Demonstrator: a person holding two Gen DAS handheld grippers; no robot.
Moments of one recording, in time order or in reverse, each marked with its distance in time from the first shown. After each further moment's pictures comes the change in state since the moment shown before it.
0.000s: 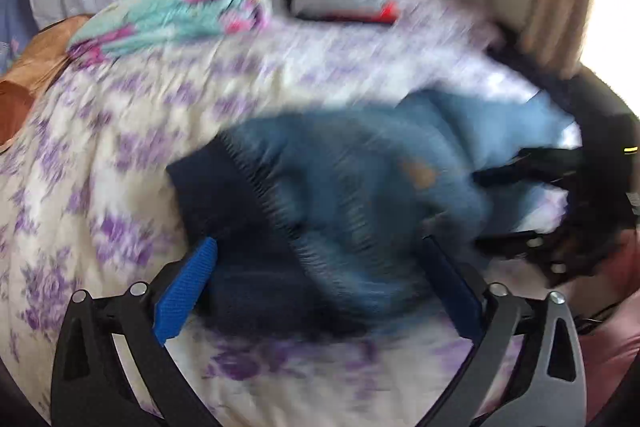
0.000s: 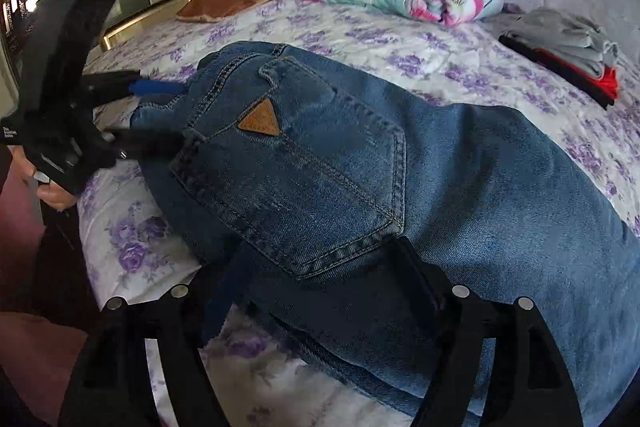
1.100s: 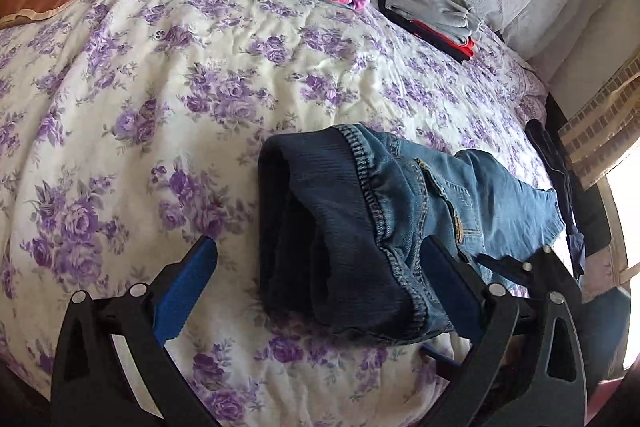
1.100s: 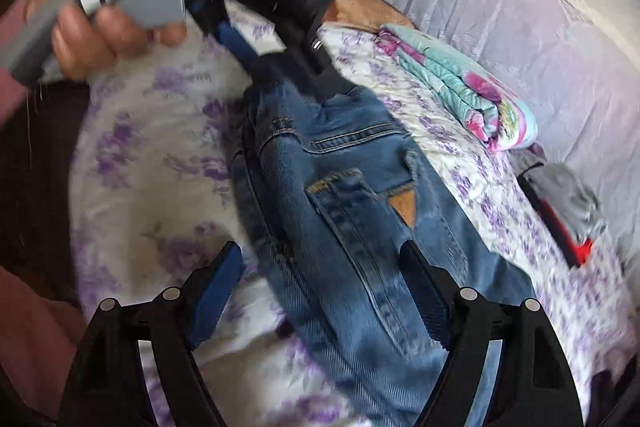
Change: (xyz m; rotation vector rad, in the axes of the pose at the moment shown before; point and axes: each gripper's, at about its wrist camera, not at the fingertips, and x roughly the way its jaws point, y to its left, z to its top) left arm -0.021 0.070 0.023 -0.436 0.109 -0.074; right arm 0.012 0.095 0.012 -0.501 -0.059 -0.183
